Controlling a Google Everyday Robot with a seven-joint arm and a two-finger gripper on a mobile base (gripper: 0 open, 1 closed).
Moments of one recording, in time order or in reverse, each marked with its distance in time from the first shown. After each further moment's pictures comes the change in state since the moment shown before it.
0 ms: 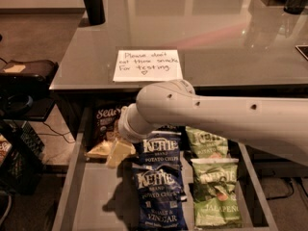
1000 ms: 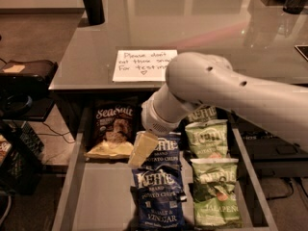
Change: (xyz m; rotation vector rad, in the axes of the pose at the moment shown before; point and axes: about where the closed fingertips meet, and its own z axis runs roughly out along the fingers) arm 0.027 0.010 -0.089 -0.087 0.077 0.044
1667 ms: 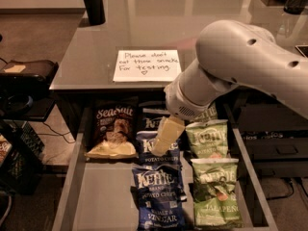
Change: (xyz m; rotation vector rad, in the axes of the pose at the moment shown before) arm 0.025 -0.018 -0.073 0.068 0.061 0.005
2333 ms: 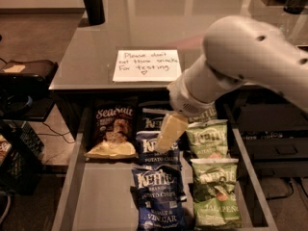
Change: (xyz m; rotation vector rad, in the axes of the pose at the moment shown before) arm 0.006 -0.008 -0.012 0.021 -0.012 0.017
